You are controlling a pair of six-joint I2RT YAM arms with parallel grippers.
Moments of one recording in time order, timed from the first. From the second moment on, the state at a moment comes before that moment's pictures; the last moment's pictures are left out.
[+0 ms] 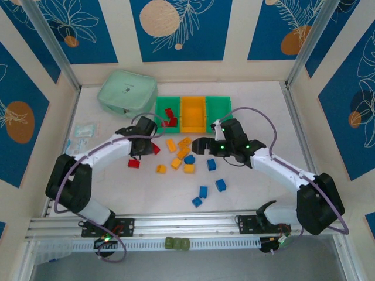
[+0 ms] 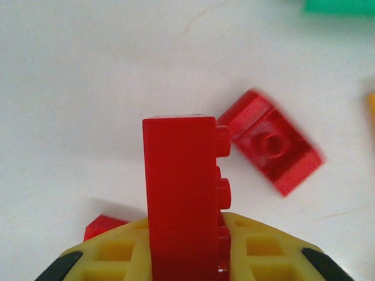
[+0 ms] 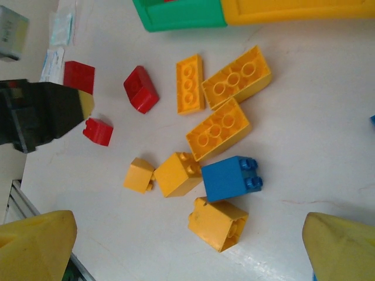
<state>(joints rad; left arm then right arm) -0.50 1.54 1.03 -0.68 -0.26 -0.54 0.52 1.27 0.80 -0.28 -0.38 0.58</state>
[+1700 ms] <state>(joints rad) -0.48 1.68 1.36 -0.58 -0.04 -0.38 0.52 1.32 0.90 -0.37 -0.39 0.50</state>
